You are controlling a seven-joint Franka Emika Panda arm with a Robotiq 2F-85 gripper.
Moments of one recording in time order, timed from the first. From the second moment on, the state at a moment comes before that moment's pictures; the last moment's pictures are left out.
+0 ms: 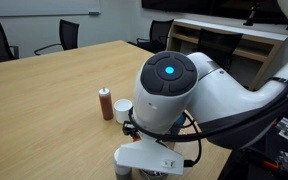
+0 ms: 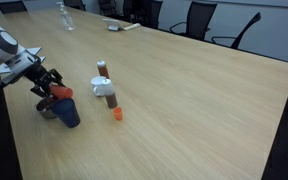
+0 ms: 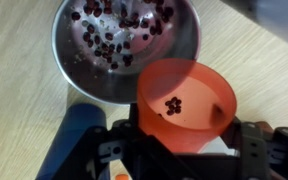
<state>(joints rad) 0.67 0.61 0.08 -1.85 -0.65 2.40 2.22</state>
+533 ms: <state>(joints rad) 0.63 0.54 0.08 -2.00 -0.64 2.64 2.25</state>
